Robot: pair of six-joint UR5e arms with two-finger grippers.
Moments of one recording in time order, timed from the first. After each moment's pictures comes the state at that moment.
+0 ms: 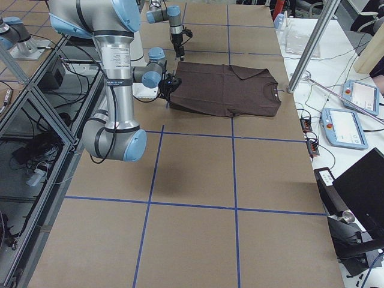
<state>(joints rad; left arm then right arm) -0.17 -1.64 -2.08 -2.00 -1.58 -1.94 0.16 -1.43 2.18 -1.51 1.59 1.95</state>
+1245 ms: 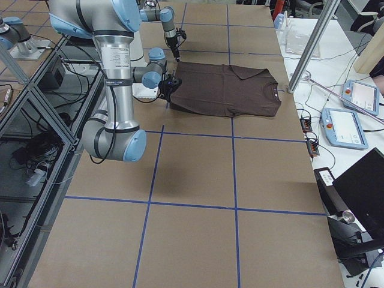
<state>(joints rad) -0.13 -1.63 -2.08 -1.90 -1.43 -1.85 0.16 -1.43 2.18 -1.51 1.58 1.95</state>
